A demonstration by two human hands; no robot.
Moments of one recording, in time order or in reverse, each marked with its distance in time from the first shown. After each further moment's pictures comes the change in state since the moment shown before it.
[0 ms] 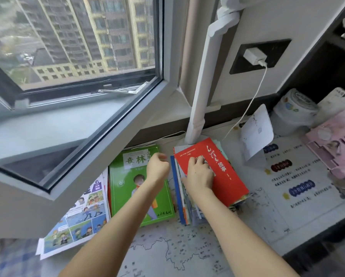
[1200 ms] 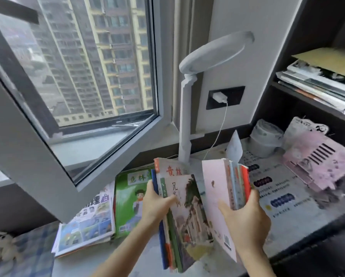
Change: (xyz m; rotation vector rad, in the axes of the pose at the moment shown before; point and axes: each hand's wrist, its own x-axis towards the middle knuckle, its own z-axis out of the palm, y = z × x) left_hand -0.168 -0.016 -0.024 -0.183 0.007 0.315; right_hand -0.186 0.130 -0.097 0.858 0.515 0.311
